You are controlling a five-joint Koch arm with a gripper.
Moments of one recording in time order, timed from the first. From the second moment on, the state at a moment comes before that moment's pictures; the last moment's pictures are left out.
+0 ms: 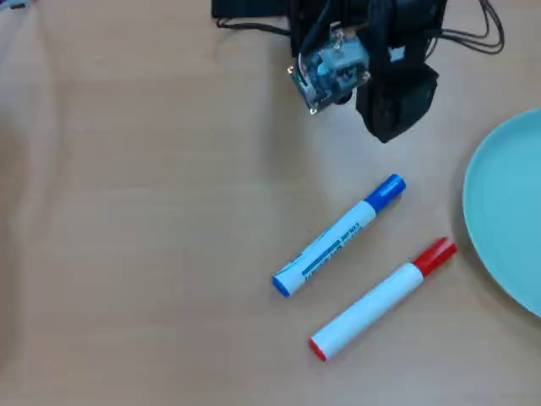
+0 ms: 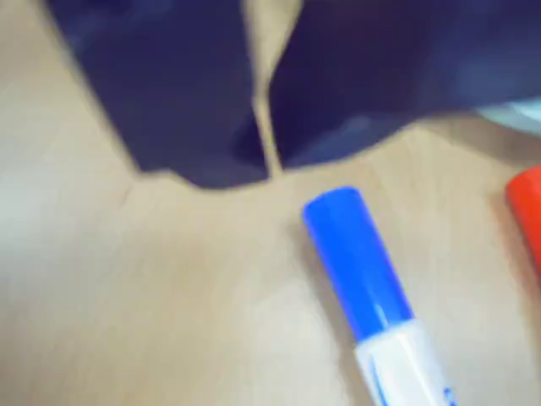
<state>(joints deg) 72.6 89.4 80.8 82.8 -14.4</state>
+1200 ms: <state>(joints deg) 71.4 88.6 58.2 80.8 -4.8</state>
